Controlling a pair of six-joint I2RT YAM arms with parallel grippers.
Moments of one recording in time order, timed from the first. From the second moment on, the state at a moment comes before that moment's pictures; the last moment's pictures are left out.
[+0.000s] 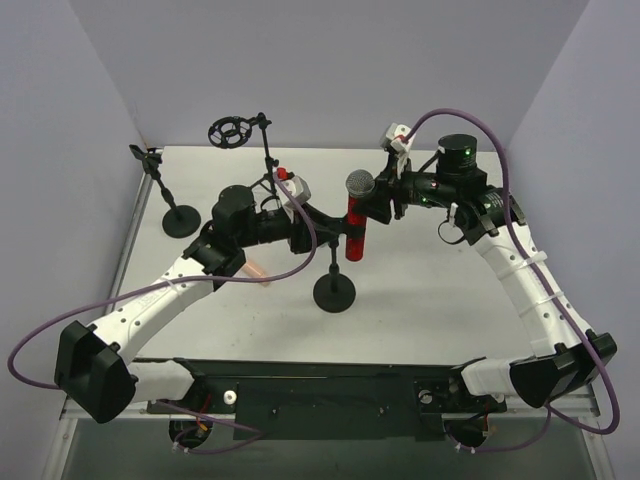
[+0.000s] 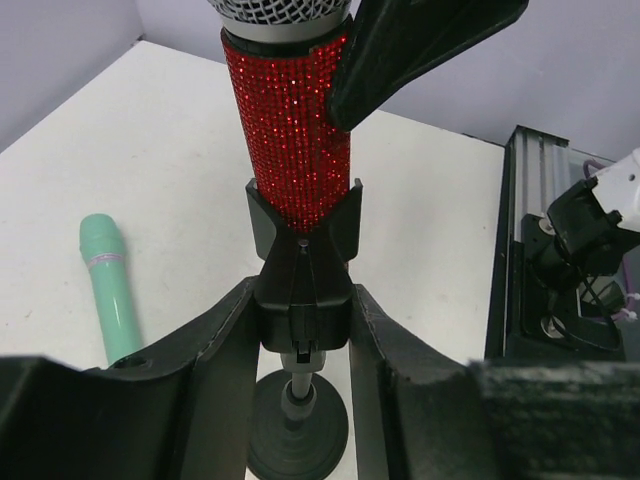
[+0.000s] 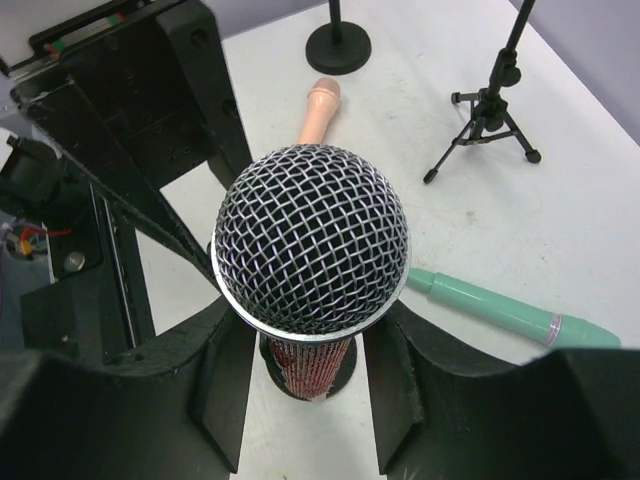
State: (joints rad) left arm -0.62 1.28 1.04 0.16 0.68 -0.07; right arm 0.38 1.33 1.50 -0.60 -0.78 -0.25
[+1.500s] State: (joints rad) left arm -0.72 1.20 1.02 0.11 0.43 -0.28; right arm 0.36 1.15 1.11 -0.13 -0.73 0.23
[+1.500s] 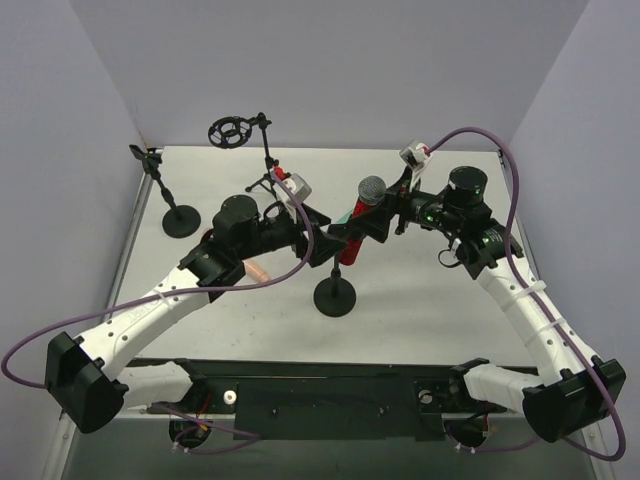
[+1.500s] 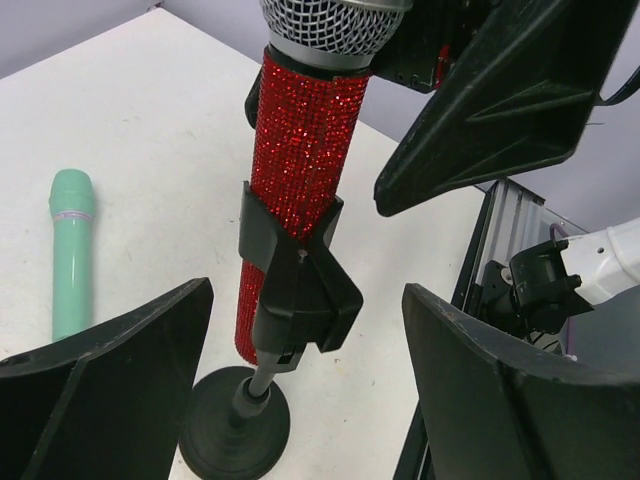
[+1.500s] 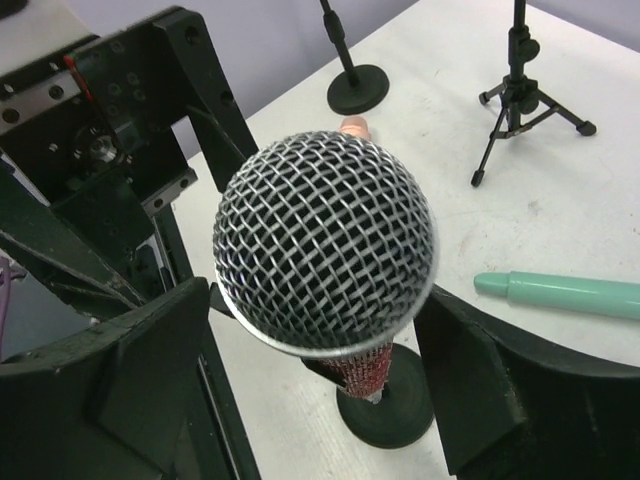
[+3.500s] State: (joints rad) left arm -0.77 1.31 0.63 0.82 0.37 -0.13; right arm 0.03 0.96 0.76 -0.43 -1.10 -0.48
